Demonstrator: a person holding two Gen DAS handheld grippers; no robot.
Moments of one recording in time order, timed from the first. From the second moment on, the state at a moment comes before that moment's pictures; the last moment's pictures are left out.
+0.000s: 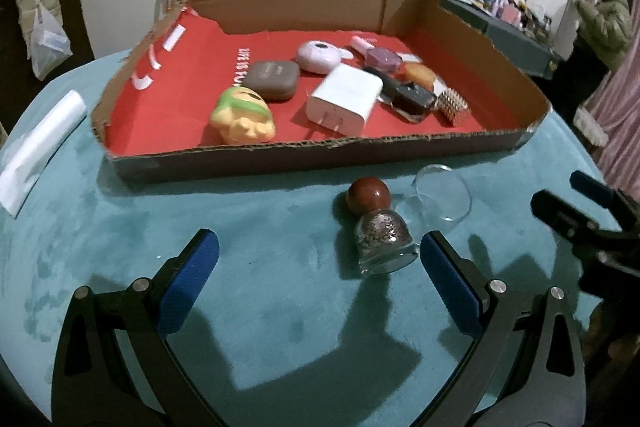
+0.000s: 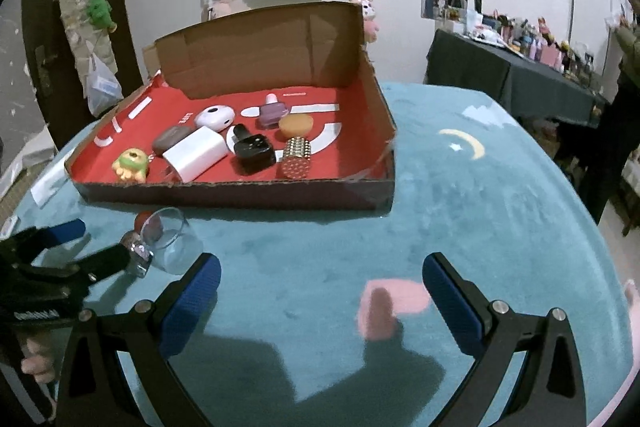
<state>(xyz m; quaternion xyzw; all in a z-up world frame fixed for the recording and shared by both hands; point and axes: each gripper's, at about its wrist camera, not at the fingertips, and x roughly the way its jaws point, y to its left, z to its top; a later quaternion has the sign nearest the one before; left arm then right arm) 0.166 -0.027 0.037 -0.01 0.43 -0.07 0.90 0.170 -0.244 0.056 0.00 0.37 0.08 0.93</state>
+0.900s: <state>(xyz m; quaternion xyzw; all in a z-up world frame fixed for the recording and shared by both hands) 0.167 -0.010 0.043 0.04 0.43 -0.09 0.90 0.189 -0.209 0.048 0.01 0.41 0.15 0.90</state>
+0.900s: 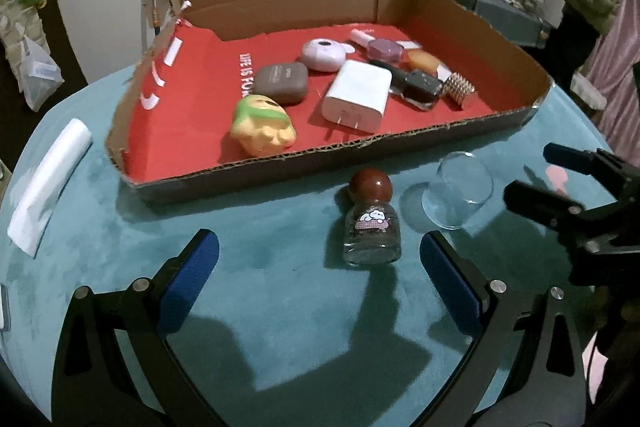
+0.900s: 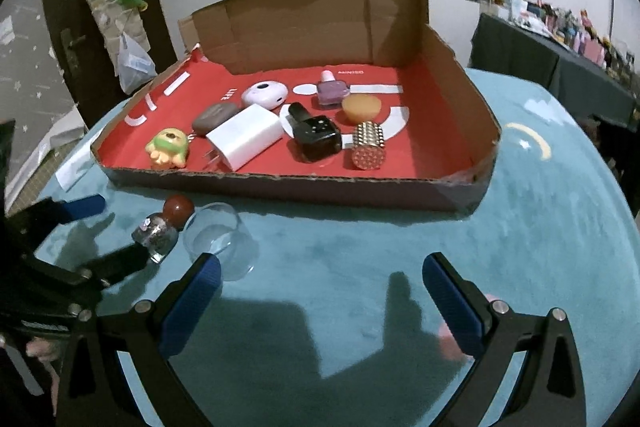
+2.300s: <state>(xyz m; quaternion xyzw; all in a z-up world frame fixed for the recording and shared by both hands) 0.183 -0.019 0.040 0.04 0.45 -0.15 0.88 0.204 -0.166 0.045 0.00 0.39 0.29 0.87</state>
